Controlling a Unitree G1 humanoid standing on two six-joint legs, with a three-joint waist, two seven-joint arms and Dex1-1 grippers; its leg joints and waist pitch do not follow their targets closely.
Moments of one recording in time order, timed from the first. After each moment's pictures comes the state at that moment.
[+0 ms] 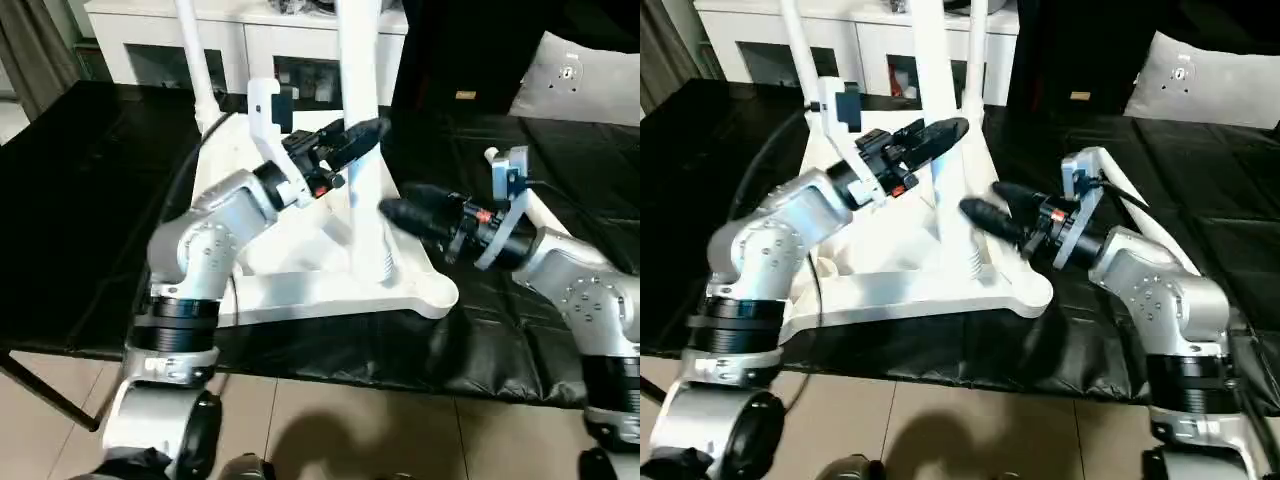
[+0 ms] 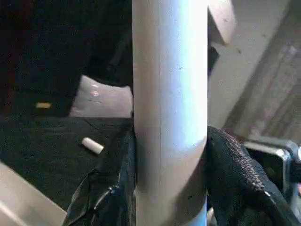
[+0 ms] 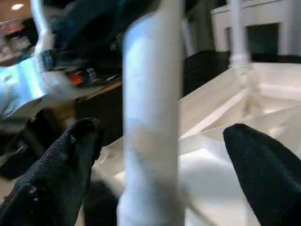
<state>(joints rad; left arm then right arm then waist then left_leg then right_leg) -0.74 0.11 0.05 0.13 -0.60 0.62 -0.65 -0.47 -0.45 -0.09 0.02 0.66 0.71 0.94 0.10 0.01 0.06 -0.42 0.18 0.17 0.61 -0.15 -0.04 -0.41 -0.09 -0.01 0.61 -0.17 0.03</state>
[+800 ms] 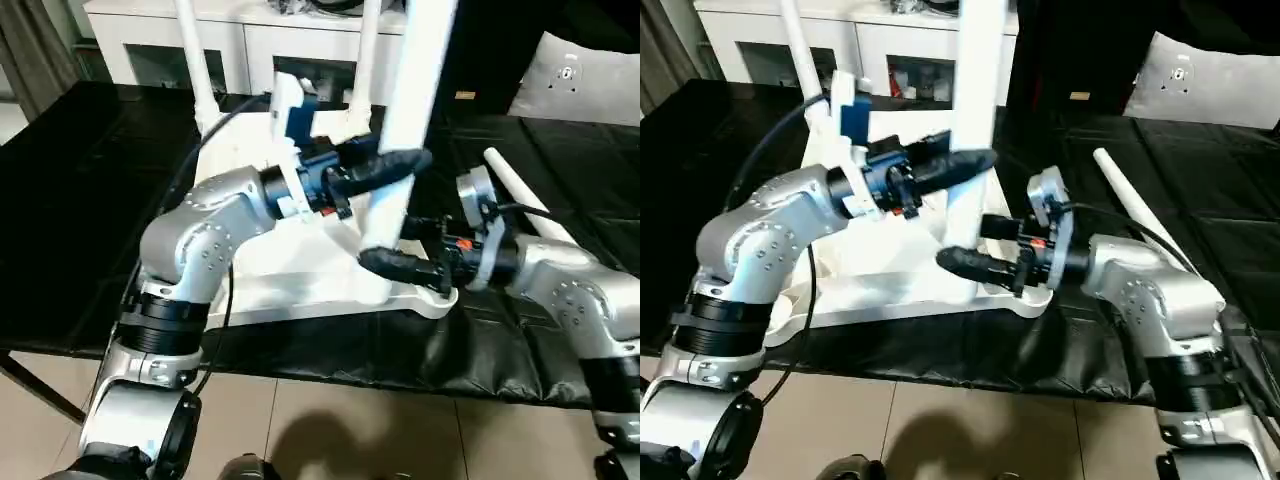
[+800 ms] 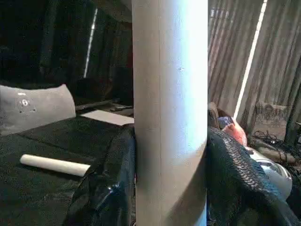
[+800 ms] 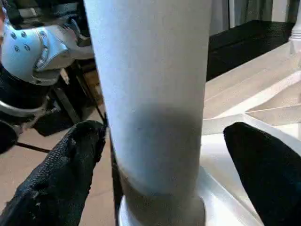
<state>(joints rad) -0.74 0.17 -0.05 0.06 -0.61 0.59 -0.88 -0.50 -0.48 0.06 0.05 0.60 0.65 1.09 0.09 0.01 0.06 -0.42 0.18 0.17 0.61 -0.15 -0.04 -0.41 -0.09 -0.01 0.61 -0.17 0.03</state>
